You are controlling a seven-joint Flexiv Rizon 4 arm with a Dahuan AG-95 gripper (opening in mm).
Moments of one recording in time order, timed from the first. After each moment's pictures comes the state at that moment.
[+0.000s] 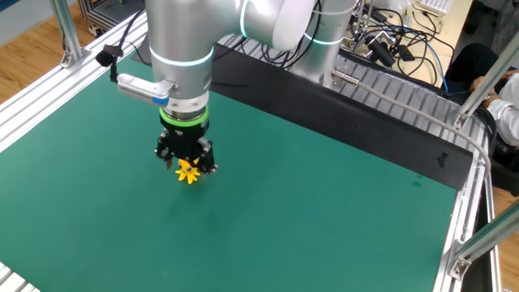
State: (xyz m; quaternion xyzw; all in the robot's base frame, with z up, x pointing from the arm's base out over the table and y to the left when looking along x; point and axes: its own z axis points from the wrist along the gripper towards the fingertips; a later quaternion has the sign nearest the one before) arm 0.553 -0.091 0.049 -0.11 0.99 0.00 0.06
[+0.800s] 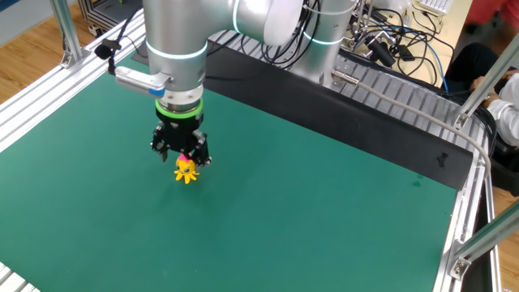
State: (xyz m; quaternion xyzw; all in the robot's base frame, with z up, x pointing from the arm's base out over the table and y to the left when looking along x) arm 0.535 -0.101 0.037 -0.10 0.99 0.02 0.06
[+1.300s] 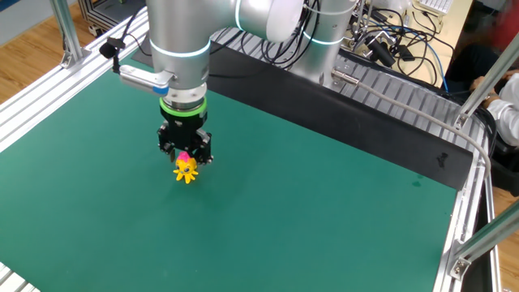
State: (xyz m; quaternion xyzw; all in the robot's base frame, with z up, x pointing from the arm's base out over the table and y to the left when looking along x) arm 0.530 -0.099 0.029 -0.10 0.99 0.03 0.06
